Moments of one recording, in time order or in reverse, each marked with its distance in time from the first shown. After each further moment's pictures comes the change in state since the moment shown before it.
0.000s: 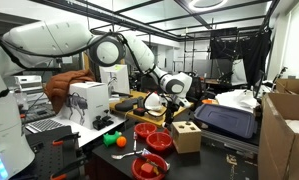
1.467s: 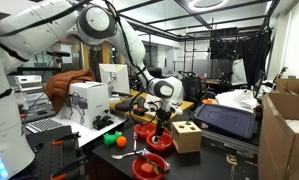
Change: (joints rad) arm 0.152 -0.246 -0.248 -0.528 -0.014 0.134 -0.012
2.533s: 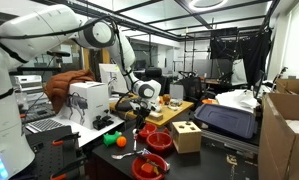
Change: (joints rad) arm 0.111 0.051 0.169 0.000 0.006 0.029 -0.103
